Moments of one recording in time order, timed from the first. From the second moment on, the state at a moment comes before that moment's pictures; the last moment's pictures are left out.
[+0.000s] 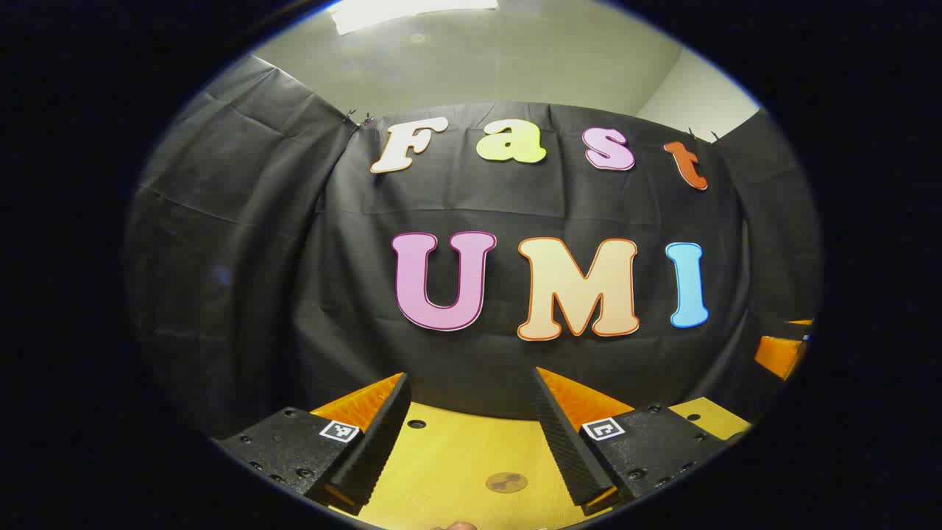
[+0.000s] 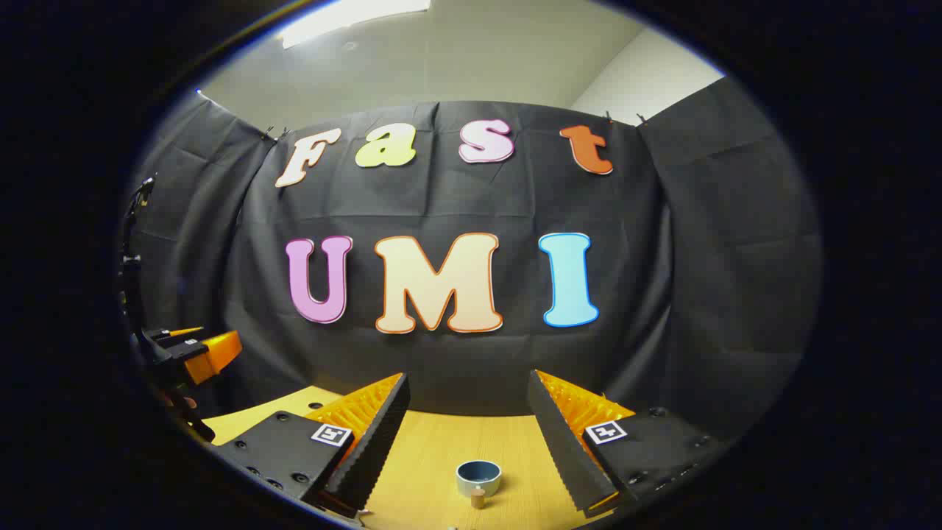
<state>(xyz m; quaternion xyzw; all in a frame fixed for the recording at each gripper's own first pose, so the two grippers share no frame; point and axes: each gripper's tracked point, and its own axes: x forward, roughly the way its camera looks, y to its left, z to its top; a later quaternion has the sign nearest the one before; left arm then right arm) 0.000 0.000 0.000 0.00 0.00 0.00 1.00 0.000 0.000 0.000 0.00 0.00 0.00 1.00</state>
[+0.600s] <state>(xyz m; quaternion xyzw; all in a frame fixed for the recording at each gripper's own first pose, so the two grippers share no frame) 0.002 -0.022 -0.036 -0.01 0.02 -0.04 1.00 -0.001 0.004 -0.029 -0.03 0.03 0.00 1.00</state>
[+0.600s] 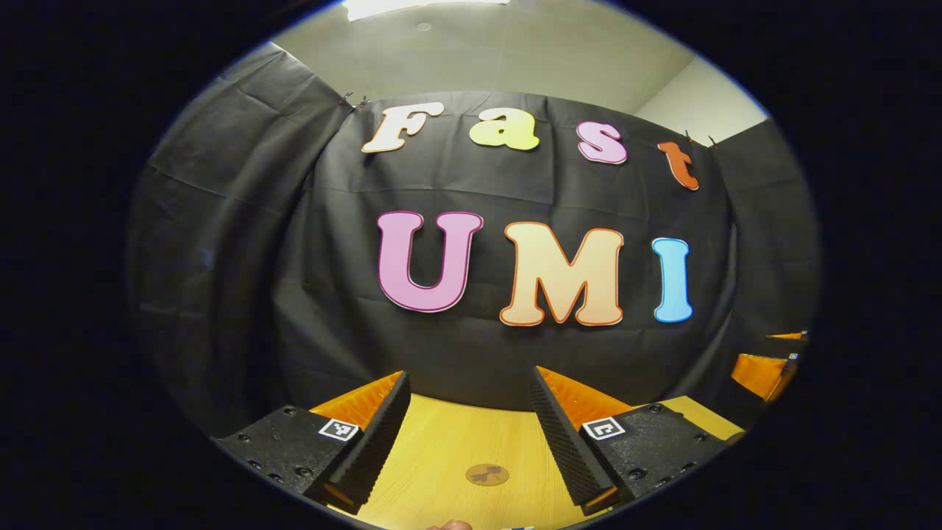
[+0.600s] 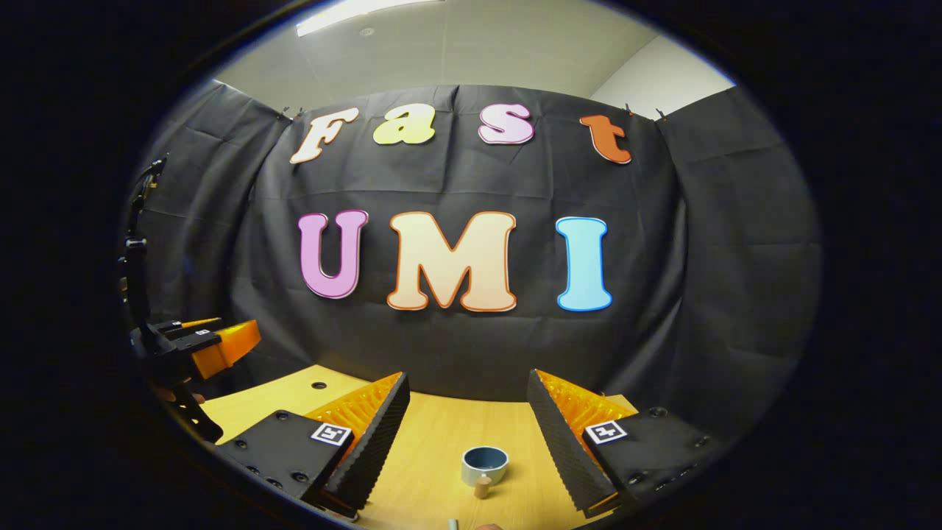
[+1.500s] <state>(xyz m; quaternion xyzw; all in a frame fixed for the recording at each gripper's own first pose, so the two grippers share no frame) -0.018 -0.036 -0.083 0.02 0.08 -0.08 0.99 -0.022 -0.001 -0.214 -0.06 0.28 0.03 0.96</state>
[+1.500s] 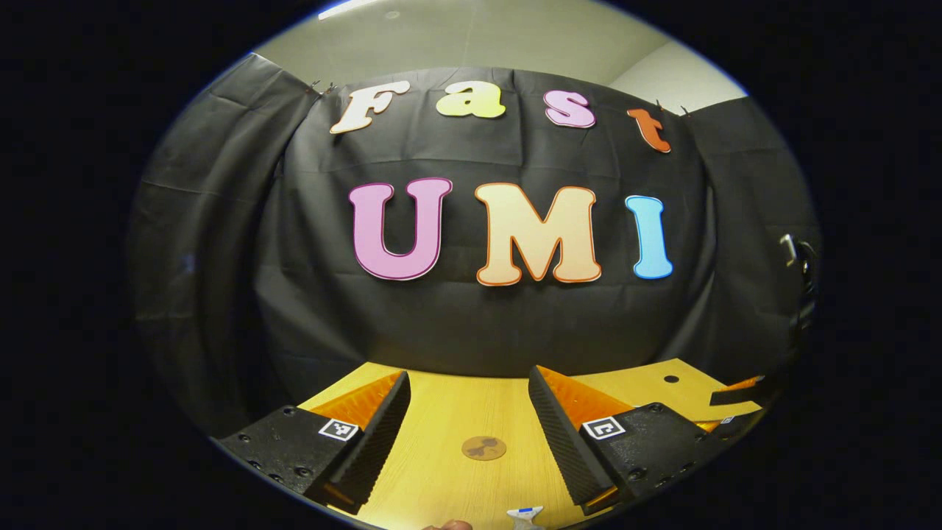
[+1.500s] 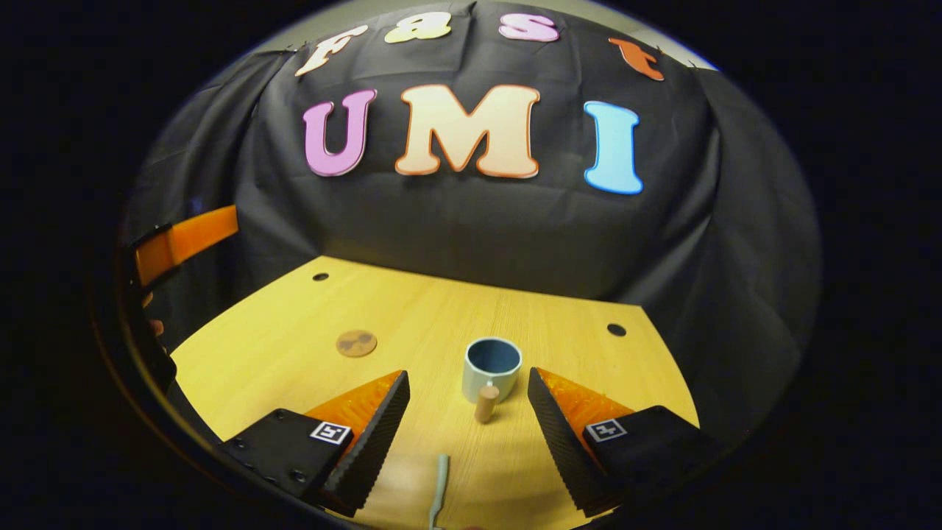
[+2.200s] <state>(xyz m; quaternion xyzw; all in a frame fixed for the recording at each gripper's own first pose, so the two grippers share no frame) -0.030 -0.016 -0.109 0.02 0.12 -0.05 0.99 -0.091 -0.001 -0.362 -0.07 0.53 0.05 0.84</state>
